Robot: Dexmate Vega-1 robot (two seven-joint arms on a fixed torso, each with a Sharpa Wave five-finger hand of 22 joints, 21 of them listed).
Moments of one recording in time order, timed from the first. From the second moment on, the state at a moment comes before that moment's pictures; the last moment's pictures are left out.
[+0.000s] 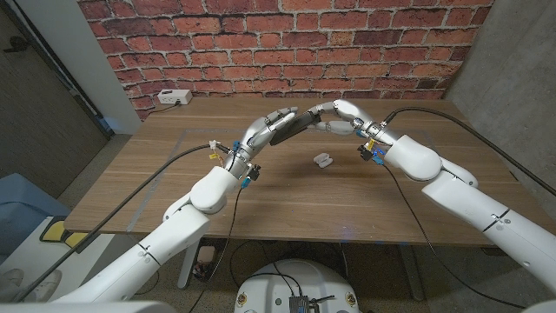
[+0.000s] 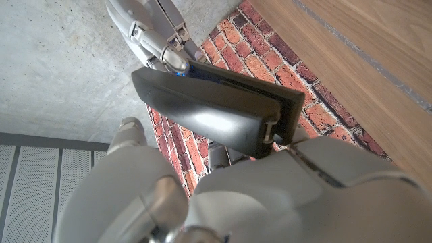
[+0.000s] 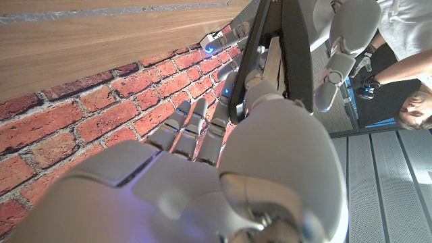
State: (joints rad) left arm 1.07 0.64 0.47 -1.90 -0.23 -0.28 0.11; left_hand 0.46 -0.05 0.27 -0.10 0.18 0.38 -0.04 0.20 0.21 0.33 -0.09 0.22 0.40 0.12 0.01 0.18 0.20 0.08 0.21 0.25 0.20; right arm -0.96 -0.84 -0.41 -1.97 0.11 0.23 0.07; right_hand 1.18 0.18 0.26 -0.12 0.19 0.93 -0.19 0.24 0.30 0.77 -0.13 0.62 0.49 0.31 -0.04 0.31 0.50 0.24 -0.02 0.25 0.18
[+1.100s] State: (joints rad) left arm 1.07 0.75 0.43 -2.01 -0.22 -0.15 0.07; left_hand 0.47 -0.04 0.28 -0.11 0.18 0.38 -0.05 0.21 0.22 0.26 -0.07 0.21 0.41 0.05 0.03 0.18 0.20 0.05 0.21 0.23 0.20; right arm -0.97 -0.88 -0.40 -1.96 0.13 0.25 0.10; right_hand 1.18 0.17 0.28 -0.12 0.18 0.92 -0.20 0.25 0.35 0.77 -0.13 0.61 0.53 0.30 -0.04 0.32 0.51 0.24 -0.02 0.23 0.18
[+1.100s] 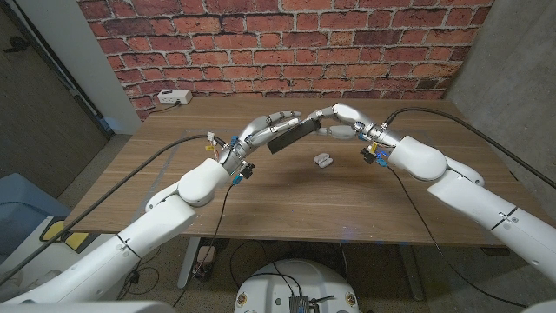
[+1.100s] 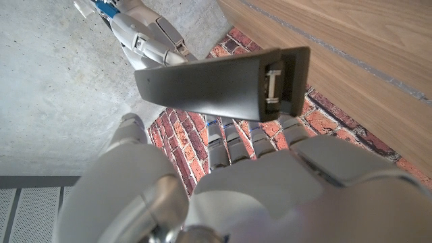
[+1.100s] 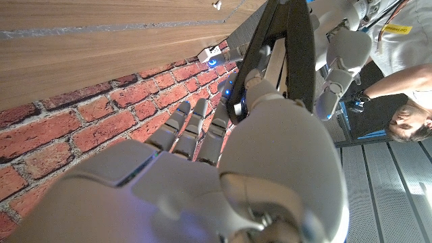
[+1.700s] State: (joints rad) left arm 1.07 0.77 0.43 -2.04 -0.24 -0.10 0.08; left_hand 0.46 -0.03 0.28 -0.11 0.18 0.40 -0.04 0.22 0.22 0.36 -0.11 0.26 0.41 0.06 0.02 0.20 0.20 0.05 0.21 0.23 0.20; right arm -0.97 -0.88 -0.39 -1.95 0.15 0.27 0.11; right_hand 1.18 0.18 0.28 -0.12 0.18 0.92 -0.19 0.26 0.36 0.77 -0.13 0.61 0.55 0.30 -0.04 0.32 0.51 0.24 -0.02 0.22 0.18
